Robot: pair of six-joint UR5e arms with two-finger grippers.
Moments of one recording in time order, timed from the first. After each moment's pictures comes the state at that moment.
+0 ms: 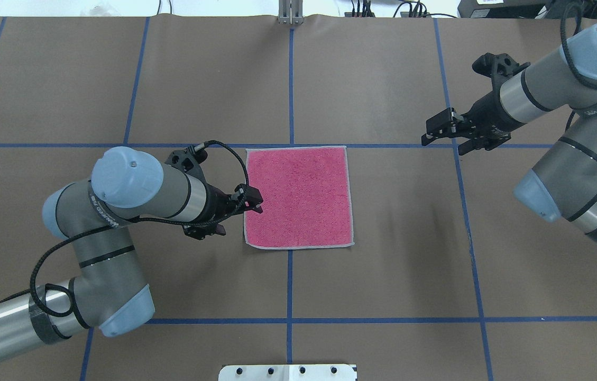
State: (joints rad) left arm -0.48 -2.06 -1.69 -2.12 -1.92 -1.78; right arm 0.92 -1.26 1.65 -1.02 2.34 1.15
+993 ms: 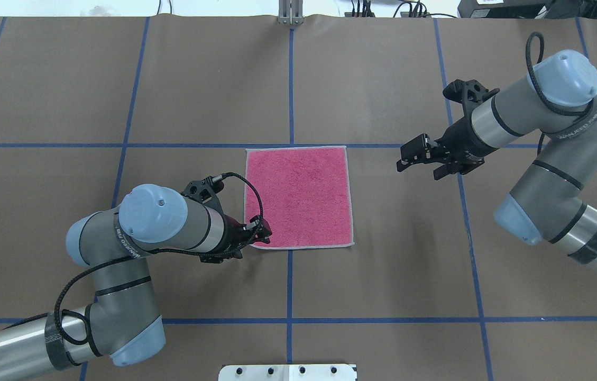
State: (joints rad) left arm -0.41 -2.06 -1.66 -2.13 -1.88 -1.79; right arm 0.83 -1.26 1.68 -0.99 2.34 1.20
